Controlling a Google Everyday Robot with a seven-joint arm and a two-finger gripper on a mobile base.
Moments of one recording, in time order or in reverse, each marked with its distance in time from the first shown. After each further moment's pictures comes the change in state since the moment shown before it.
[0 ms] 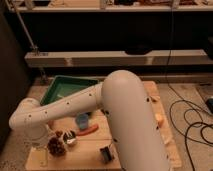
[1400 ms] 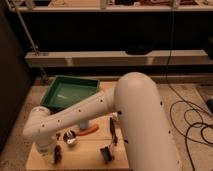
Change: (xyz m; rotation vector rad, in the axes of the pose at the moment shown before) arm -0.003 -0.008 0.028 -0.051 0.143 -0.101
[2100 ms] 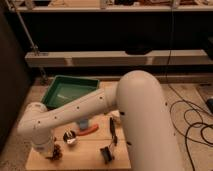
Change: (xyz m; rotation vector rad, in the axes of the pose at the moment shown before) arm 0.004 -0.001 -0.043 -0.012 -0.002 0.042
